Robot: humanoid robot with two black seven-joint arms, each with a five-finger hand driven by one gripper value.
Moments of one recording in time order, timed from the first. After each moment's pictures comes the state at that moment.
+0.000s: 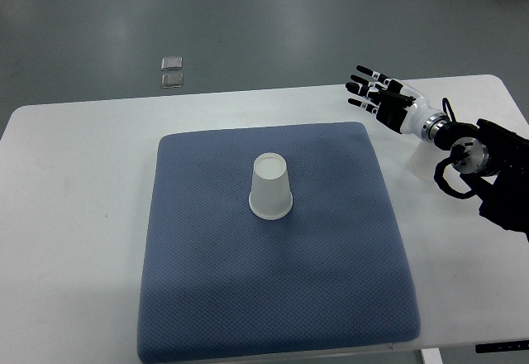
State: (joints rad) left arm -0.02 0.00 -0.01 -0.16 0.12 -0.03 0.12; right arm 0.89 -0.23 0.49 0.42 0.05 0.39 0.11
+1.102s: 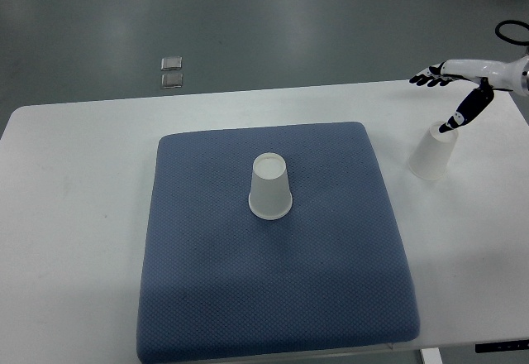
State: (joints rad) left arm -0.02 0.00 -0.01 -0.16 0.12 -0.03 0.12; right arm 1.11 -0.74 0.14 0.85 -1.24 0.36 0.28
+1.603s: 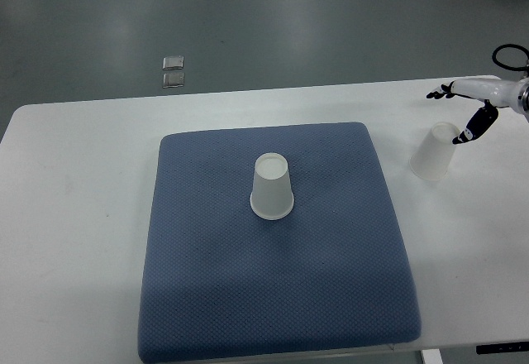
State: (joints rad) left arm -0.02 0.00 -0.01 -0.16 0.12 -0.03 0.12; right arm 1.09 -0.65 -0.04 0.70 -1.24 0.18 0.27
